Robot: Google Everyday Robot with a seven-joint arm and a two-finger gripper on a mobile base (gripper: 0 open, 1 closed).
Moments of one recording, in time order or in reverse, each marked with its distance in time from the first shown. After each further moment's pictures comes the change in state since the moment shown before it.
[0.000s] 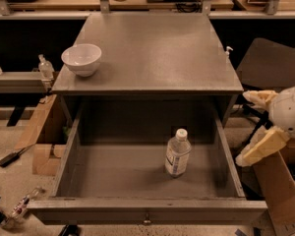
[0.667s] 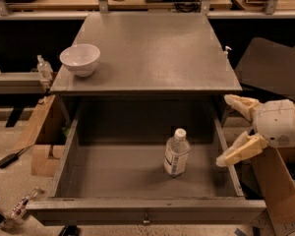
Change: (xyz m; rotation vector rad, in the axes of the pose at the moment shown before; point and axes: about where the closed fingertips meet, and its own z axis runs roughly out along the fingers) arm -0.018 0.009 0.035 -0.032 -0.331 0.015
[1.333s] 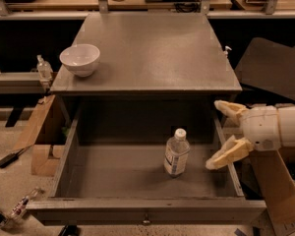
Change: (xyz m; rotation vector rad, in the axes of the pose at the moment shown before) arm 0.014 0.000 0.028 -0.023 -0.009 0.005
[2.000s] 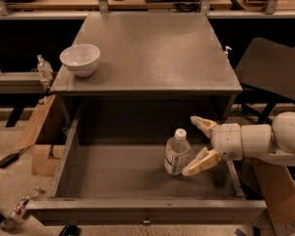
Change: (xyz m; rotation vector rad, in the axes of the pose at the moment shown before) arm 0.048 -0.003 0.088 -0.076 -0.112 0.041
